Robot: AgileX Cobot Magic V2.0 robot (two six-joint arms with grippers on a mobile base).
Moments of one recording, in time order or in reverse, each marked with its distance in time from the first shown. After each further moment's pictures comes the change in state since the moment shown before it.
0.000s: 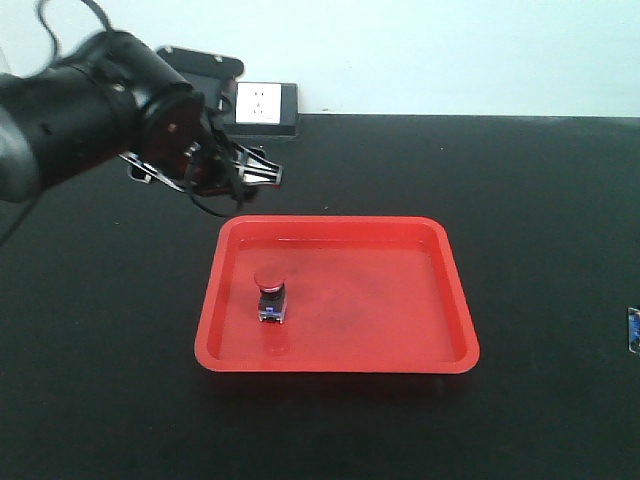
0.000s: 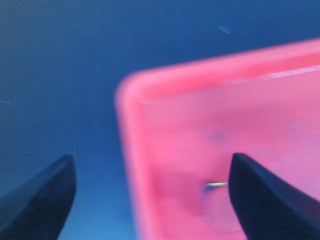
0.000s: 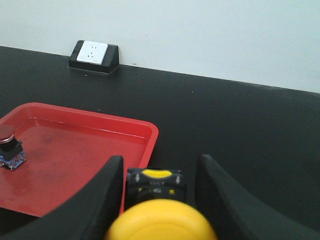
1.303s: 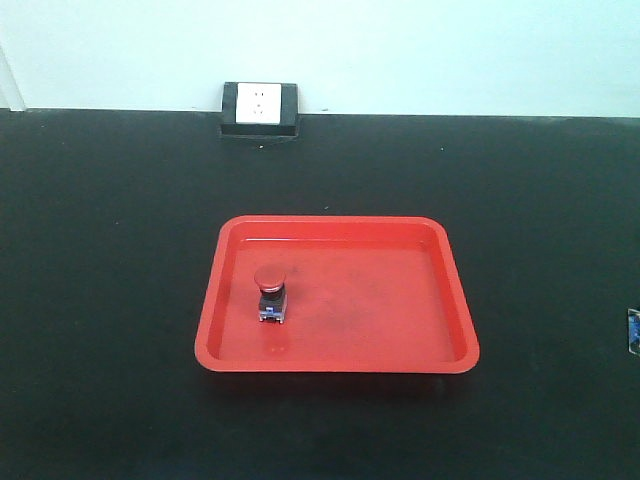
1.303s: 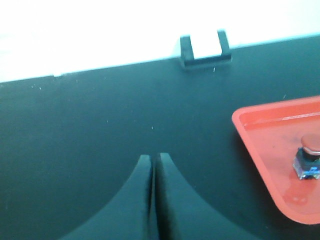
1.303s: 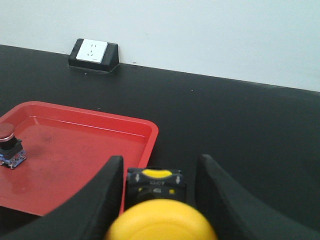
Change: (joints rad) left arm 0.189 -1.363 1.033 0.176 -0.306 0.051; right arm 0.000 0.000 0.000 0.000 0.004 0.000
